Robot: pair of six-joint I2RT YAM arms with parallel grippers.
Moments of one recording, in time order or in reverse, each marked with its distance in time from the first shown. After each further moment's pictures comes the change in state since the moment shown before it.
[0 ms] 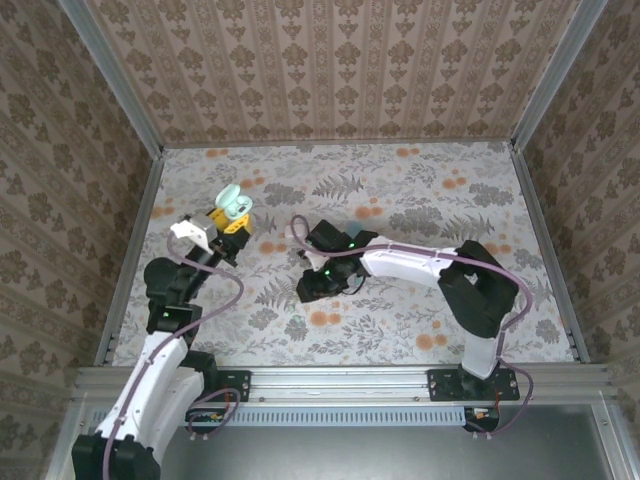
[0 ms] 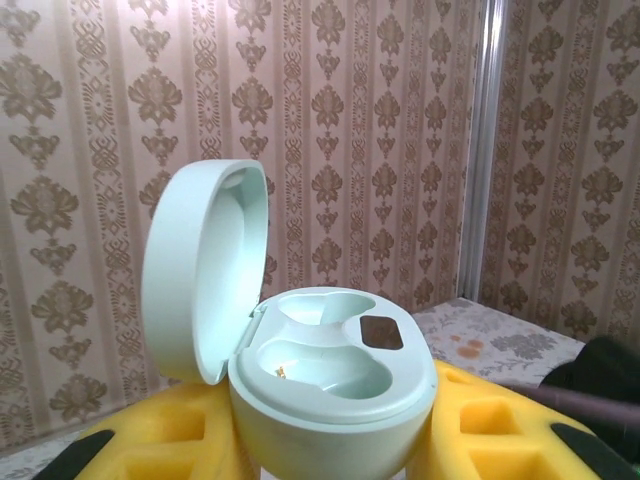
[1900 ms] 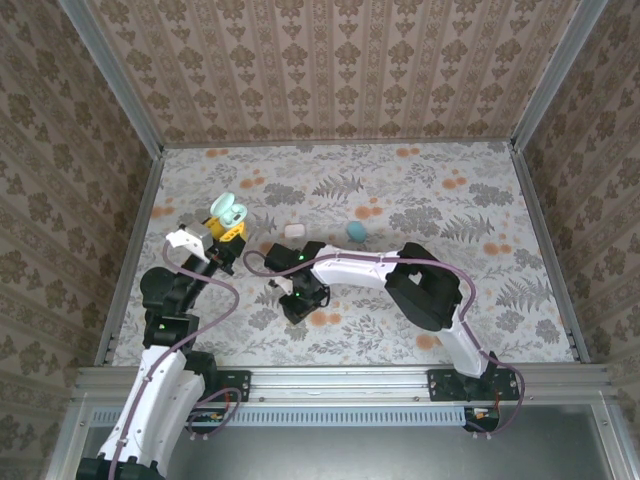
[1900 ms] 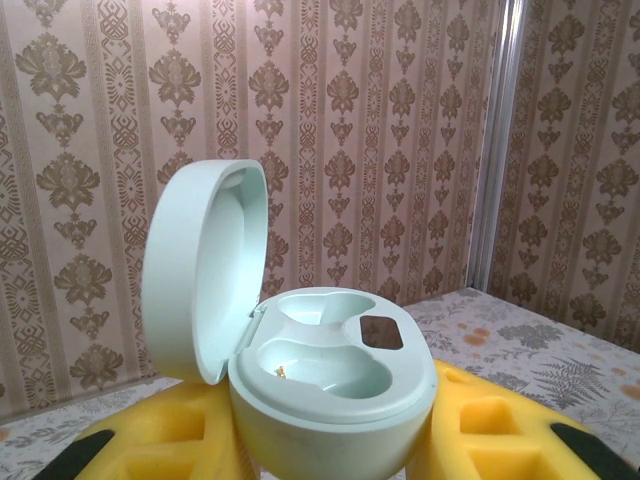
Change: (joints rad) left arm 0.016 -0.099 -0.024 -0.113 -0.018 -0.004; right arm 0.137 0.281 0.312 -0.311 0.201 -0.203
